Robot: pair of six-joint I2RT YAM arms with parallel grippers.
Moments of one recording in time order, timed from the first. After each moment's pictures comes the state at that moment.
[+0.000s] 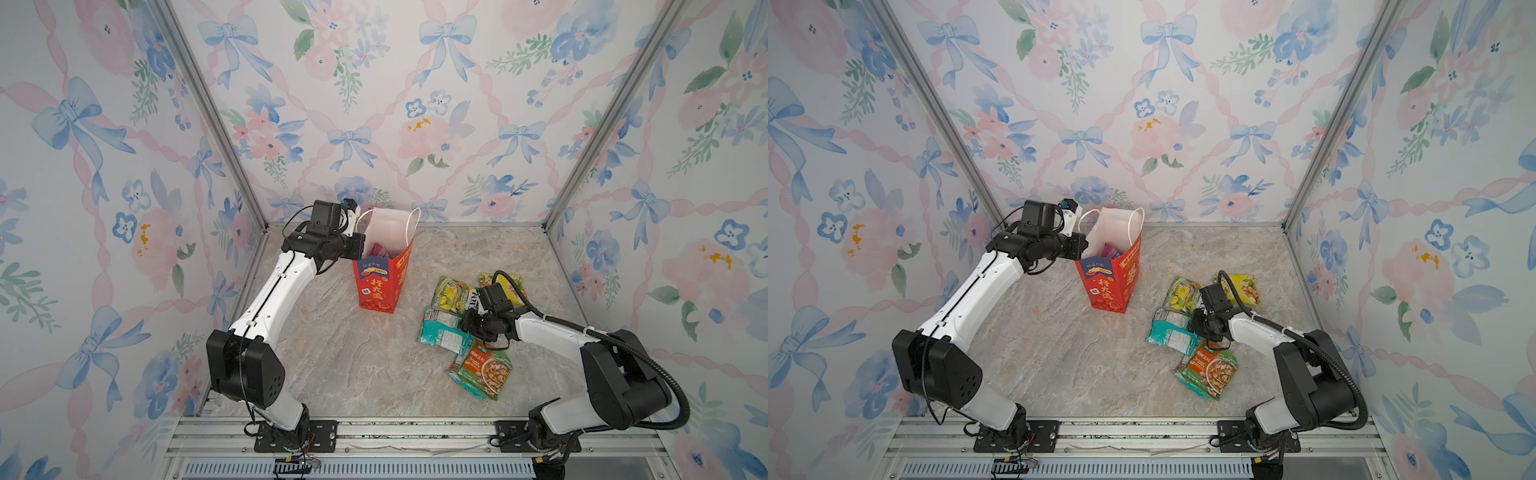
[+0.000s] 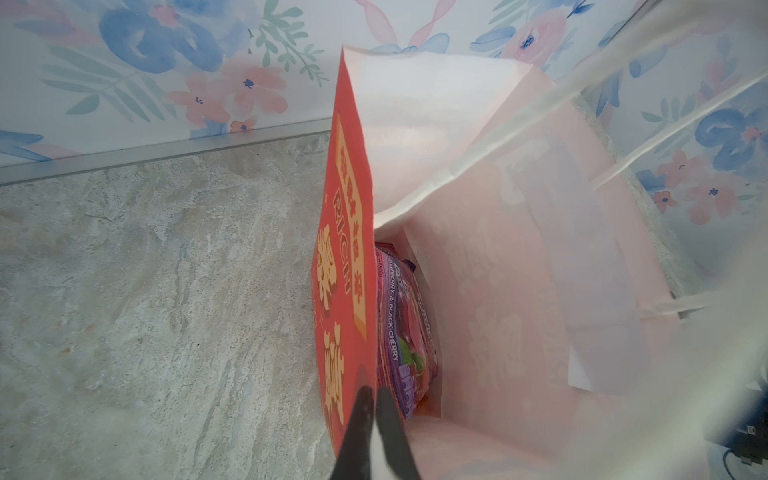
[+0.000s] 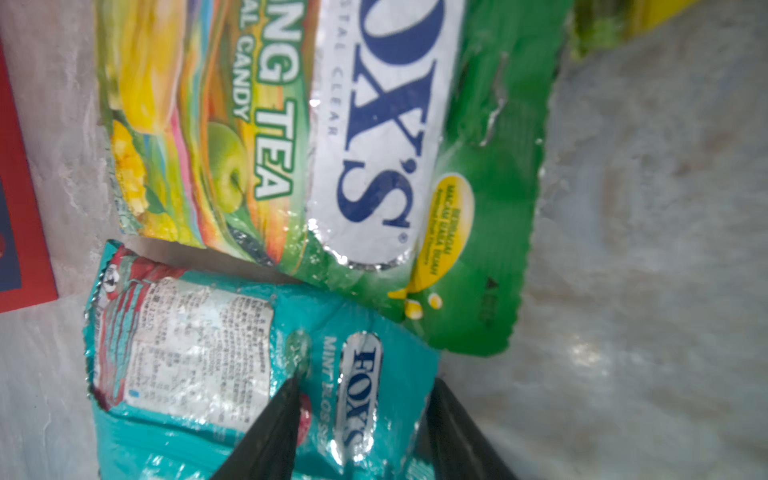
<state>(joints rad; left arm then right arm) -0.27 1.59 1.56 -0.70 0.22 -0.08 0.38 1.49 0.71 -0.32 -0.12 0.69</state>
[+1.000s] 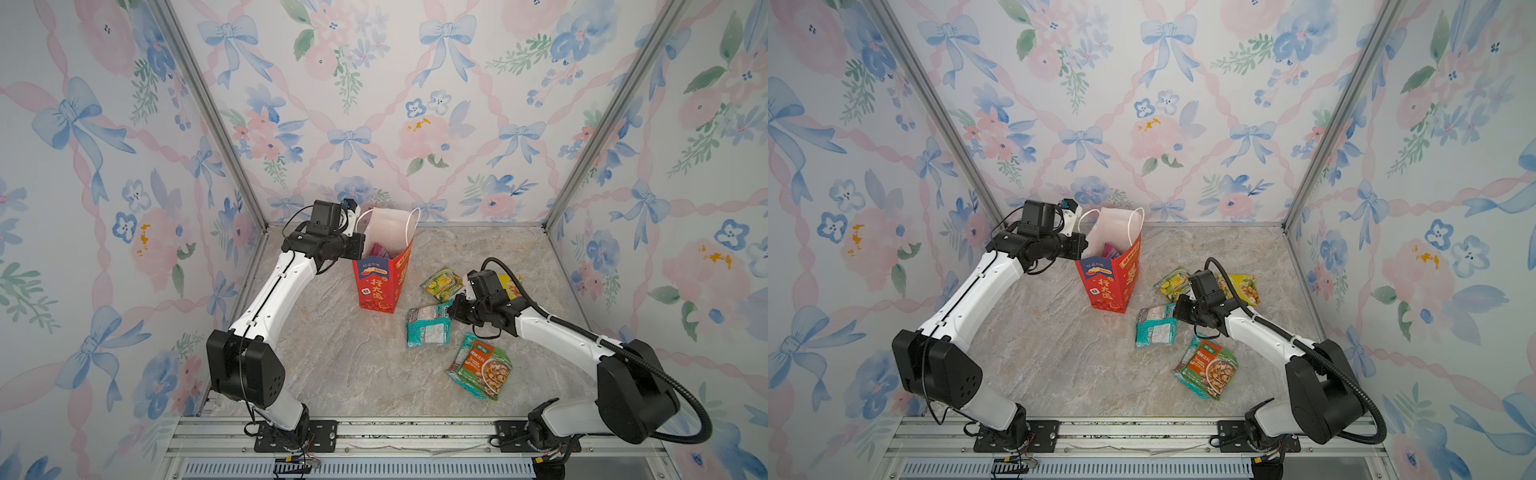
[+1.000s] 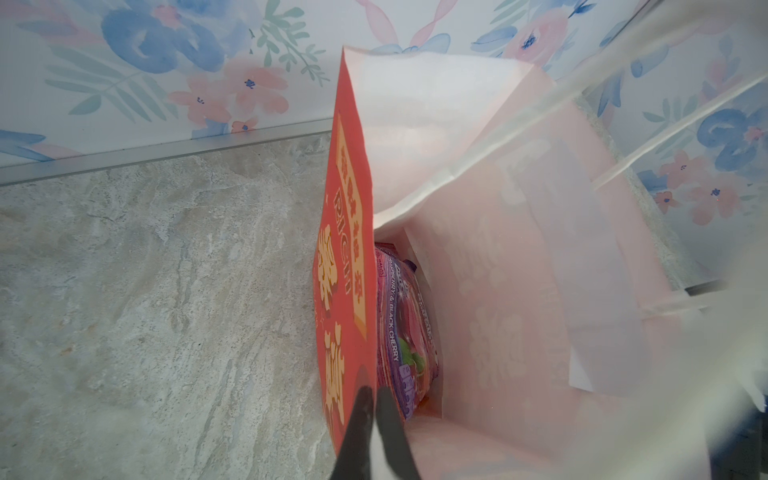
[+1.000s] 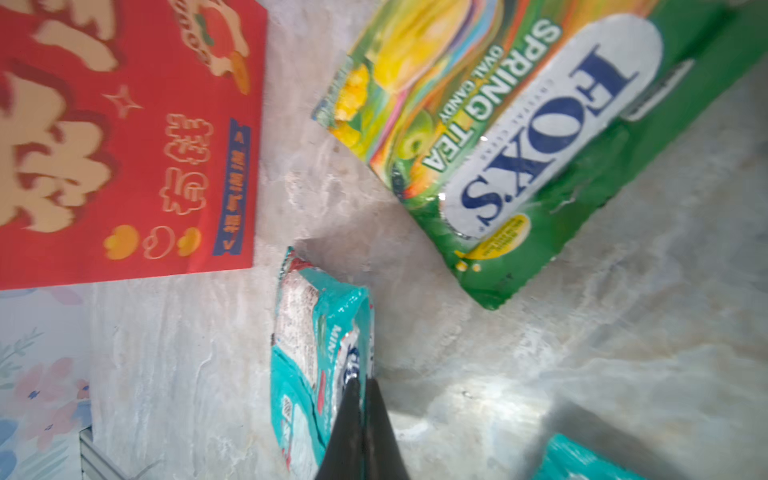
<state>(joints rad) -0.27 1.59 1.56 -0.70 0.22 -0.08 0.51 1.40 0.86 -0.34 -0.17 0.72</state>
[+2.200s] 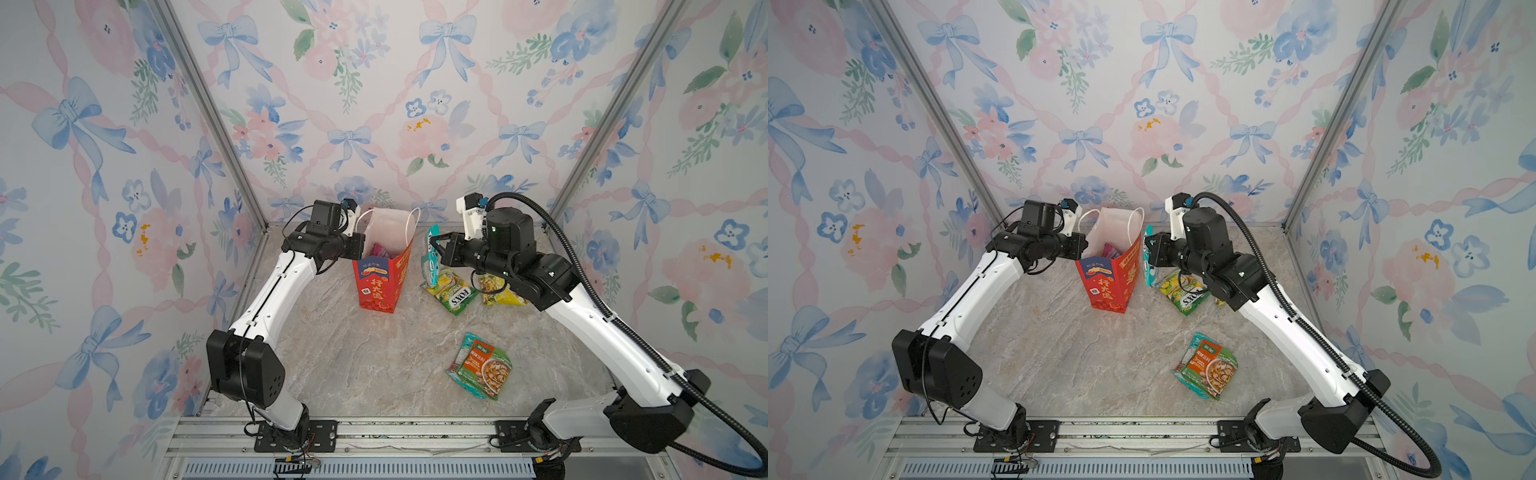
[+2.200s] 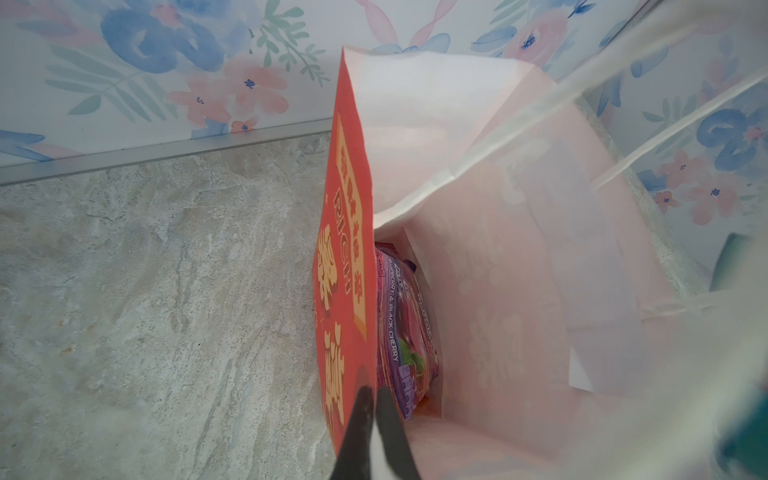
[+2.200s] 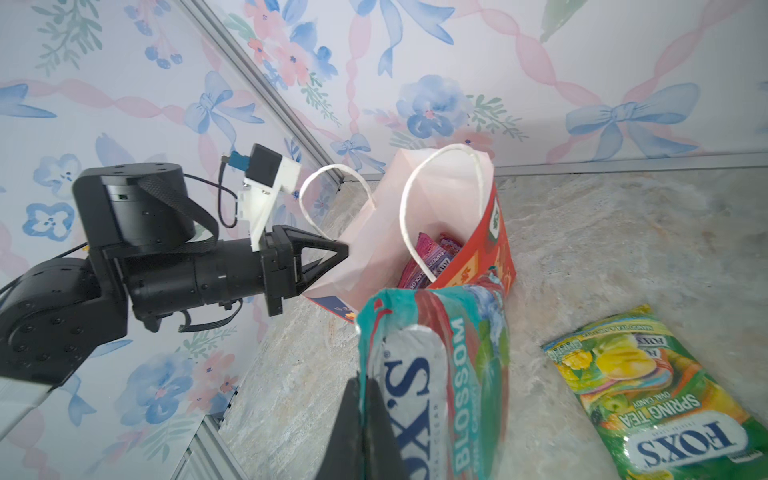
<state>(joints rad) -0.27 1.59 1.56 -0.70 0.22 -0.08 0.71 1.39 1.63 -0.61 -0.07 0.55</state>
